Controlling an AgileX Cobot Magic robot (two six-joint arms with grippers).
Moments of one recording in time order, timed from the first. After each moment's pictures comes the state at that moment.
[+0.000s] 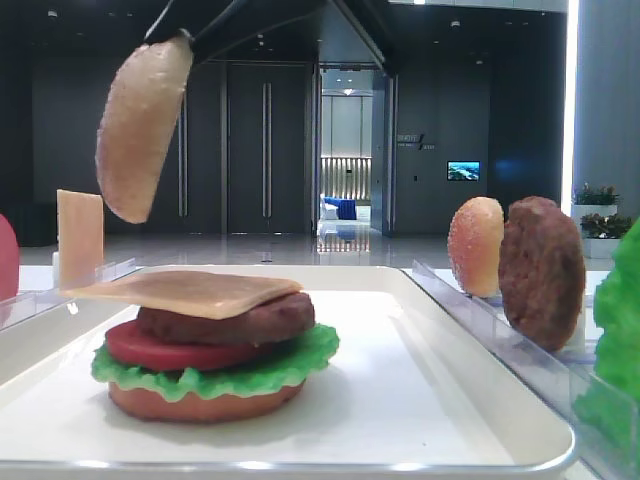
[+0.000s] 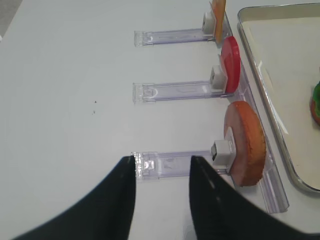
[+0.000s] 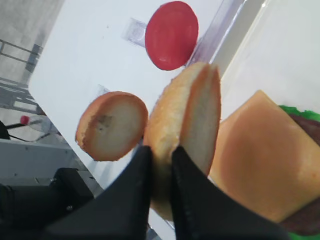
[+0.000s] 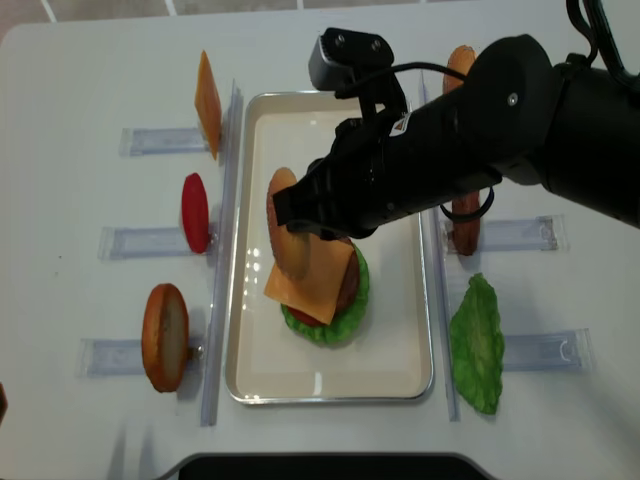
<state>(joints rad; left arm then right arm) -0.03 -0.02 -0.47 0.08 1.11 -0.01 0.76 1.59 -1.06 1.02 0.53 -0.46</state>
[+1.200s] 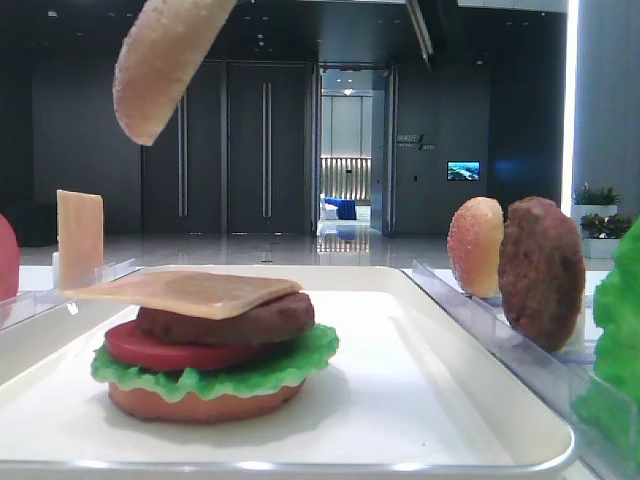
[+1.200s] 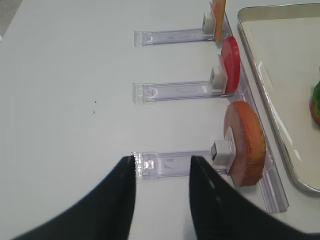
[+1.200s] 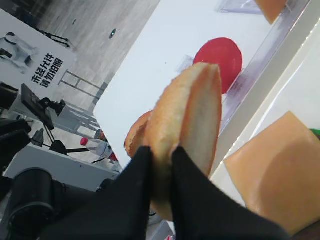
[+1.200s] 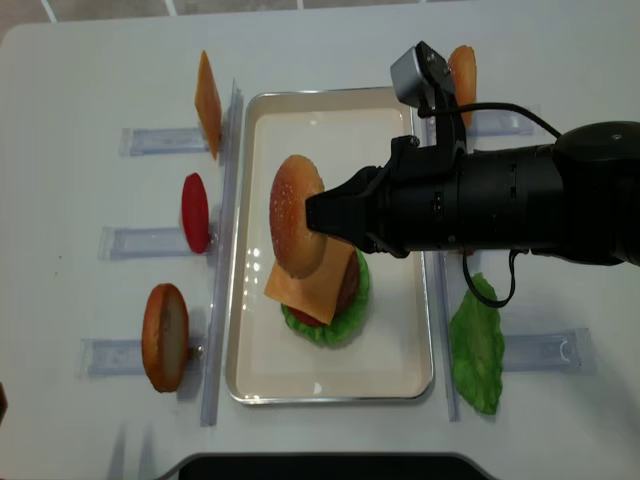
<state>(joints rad) -0.03 -0.02 -0.47 0.08 1.11 -0.01 0.63 1.47 -0.78 1.80 0.67 -1.28</state>
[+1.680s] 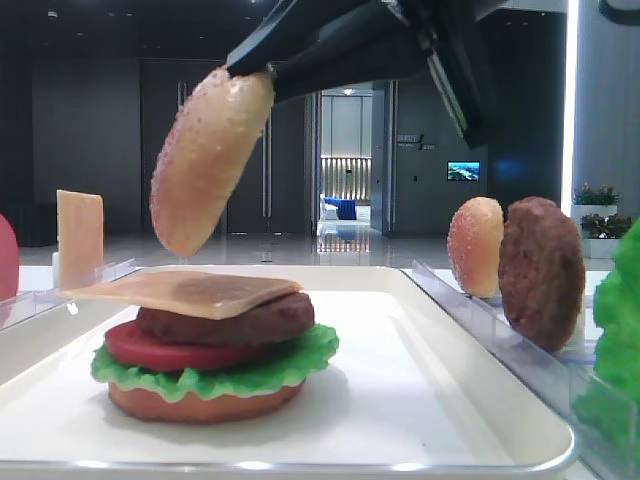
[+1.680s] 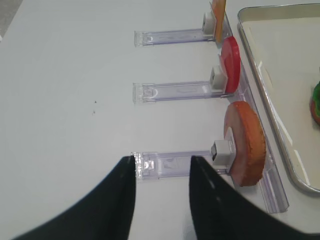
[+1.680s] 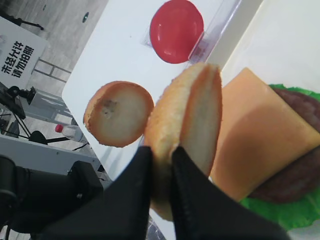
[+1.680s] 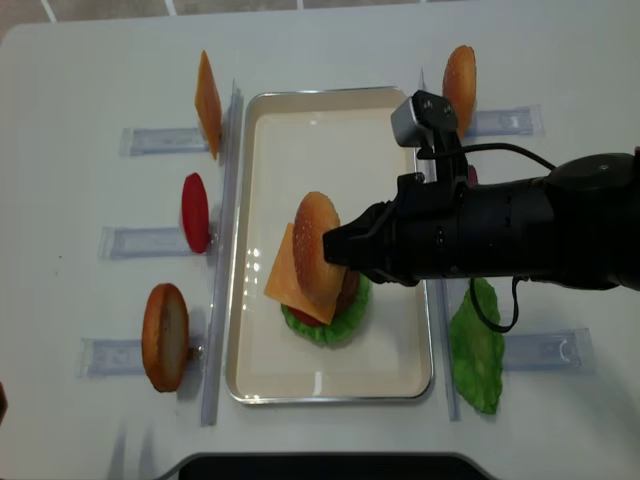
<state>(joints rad) -0.03 -0.02 -0.47 0.08 1.11 -0.01 0.63 1.51 -0.70 1.80 0.62 -1.32</state>
